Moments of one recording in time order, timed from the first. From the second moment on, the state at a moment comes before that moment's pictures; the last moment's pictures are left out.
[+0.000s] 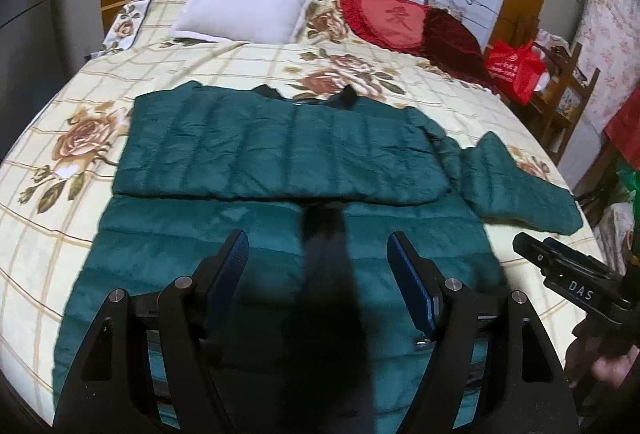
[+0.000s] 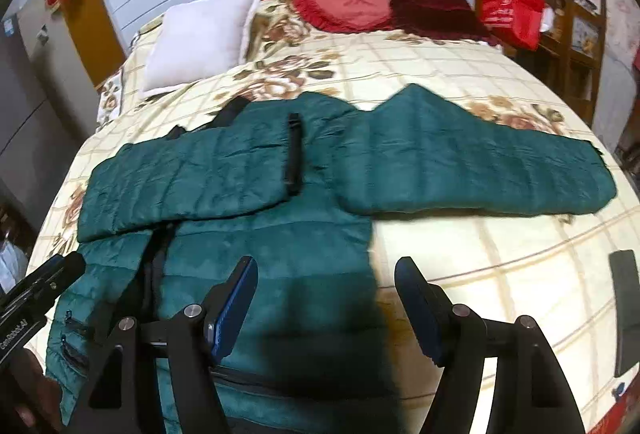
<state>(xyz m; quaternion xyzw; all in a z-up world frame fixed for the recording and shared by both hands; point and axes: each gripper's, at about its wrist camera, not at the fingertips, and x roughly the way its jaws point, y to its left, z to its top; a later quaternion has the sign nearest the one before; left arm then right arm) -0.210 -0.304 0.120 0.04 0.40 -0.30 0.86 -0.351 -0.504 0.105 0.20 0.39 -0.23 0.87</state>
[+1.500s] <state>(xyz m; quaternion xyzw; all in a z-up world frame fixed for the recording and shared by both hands) -0.220 -0.339 0.089 0.04 0.45 -0.33 0.83 -0.463 -0.832 0.034 0.33 0.32 -0.53 0.71</state>
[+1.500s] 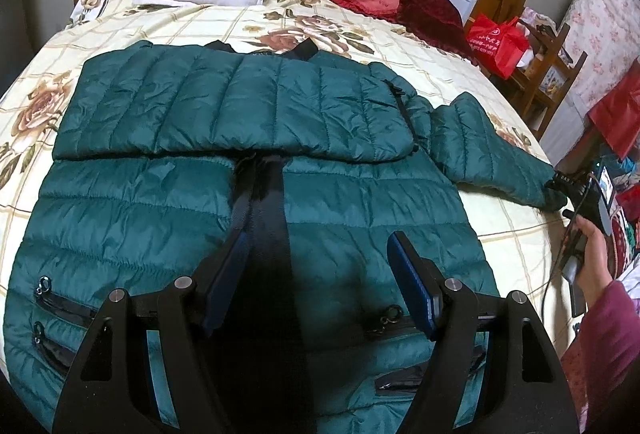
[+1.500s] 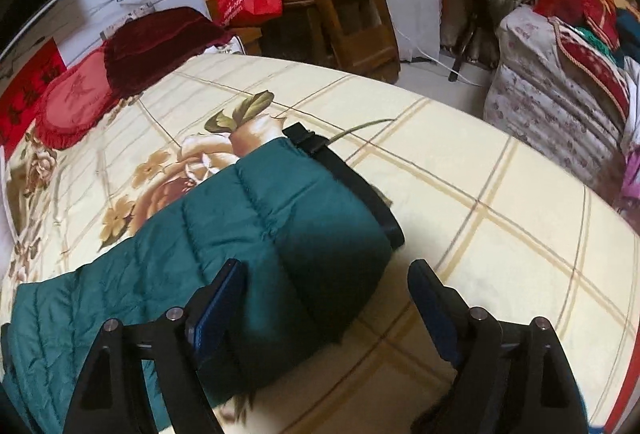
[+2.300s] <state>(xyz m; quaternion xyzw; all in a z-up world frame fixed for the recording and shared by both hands) -0.206 -0.301 0.089 0.04 0.45 -0.29 0.84 -0.429 -0.741 0.143 0.24 0.26 -0.36 0.86</state>
